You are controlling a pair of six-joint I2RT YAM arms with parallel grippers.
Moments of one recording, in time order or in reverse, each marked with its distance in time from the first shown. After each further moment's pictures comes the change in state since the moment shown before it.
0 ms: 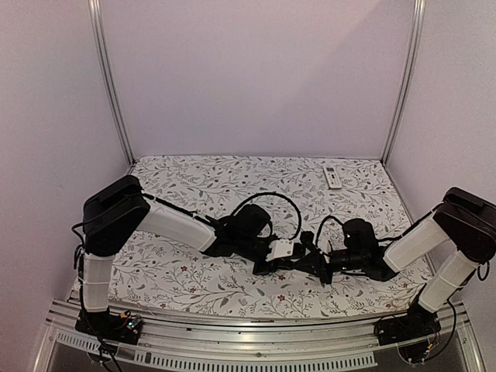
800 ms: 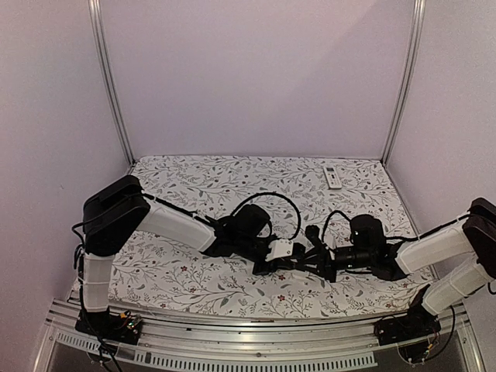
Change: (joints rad) left arm 0.002 0.000 -0.006 0.011 0.007 0.001; right arm 0.023 -0.200 -0.010 -0.118 -0.013 0.075
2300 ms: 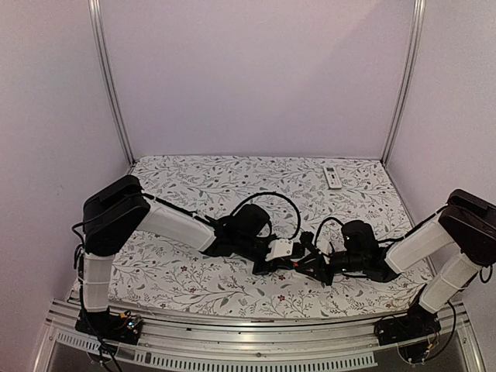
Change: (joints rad) left arm 0.002 0.000 0.000 0.000 0.002 0.000; right arm -0.001 0.164 0.007 0.053 0.099 -0.018
